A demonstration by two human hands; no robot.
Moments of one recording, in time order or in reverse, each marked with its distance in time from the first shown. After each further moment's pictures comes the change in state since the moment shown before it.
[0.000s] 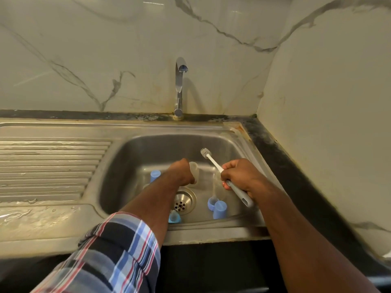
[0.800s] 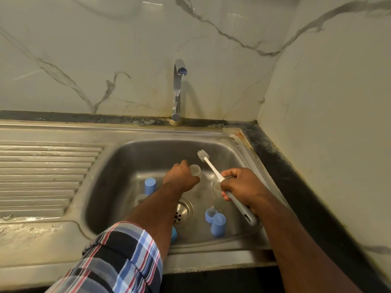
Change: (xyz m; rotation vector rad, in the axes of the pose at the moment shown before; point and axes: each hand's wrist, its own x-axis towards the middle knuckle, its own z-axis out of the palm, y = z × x) left_hand 0.043 -0.003 0.023 -0.096 0.169 -0.018; right_hand 0.014 0.005 0.001 0.009 0.024 -0.052
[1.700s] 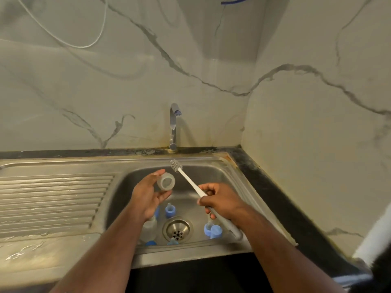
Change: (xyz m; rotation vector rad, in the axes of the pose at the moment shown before) left_hand -0.105 -0.028 -0.103 -1.564 0.061 -0.152; right_hand -0.075 -0.037 0.018 0.066 -0.161 -0.147
